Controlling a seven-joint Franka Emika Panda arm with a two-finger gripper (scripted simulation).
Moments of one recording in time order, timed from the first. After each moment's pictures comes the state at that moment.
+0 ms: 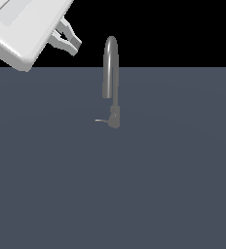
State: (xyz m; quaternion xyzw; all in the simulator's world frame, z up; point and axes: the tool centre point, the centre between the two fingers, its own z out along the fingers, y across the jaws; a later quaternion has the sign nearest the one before) arm -0.116 0.075 0.328 0.78 0.46 -0.03 0.42
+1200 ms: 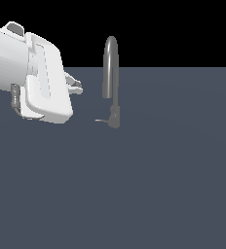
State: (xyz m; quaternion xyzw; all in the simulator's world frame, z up) arm -0.081 0.088 0.244 0.59 0.59 -0.03 0.55
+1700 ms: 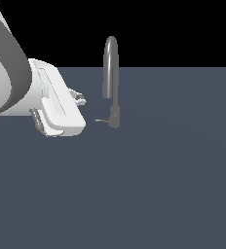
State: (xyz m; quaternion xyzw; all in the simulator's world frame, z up) arm -0.067 0.088 0.210 0.50 0.63 -0.03 0.60
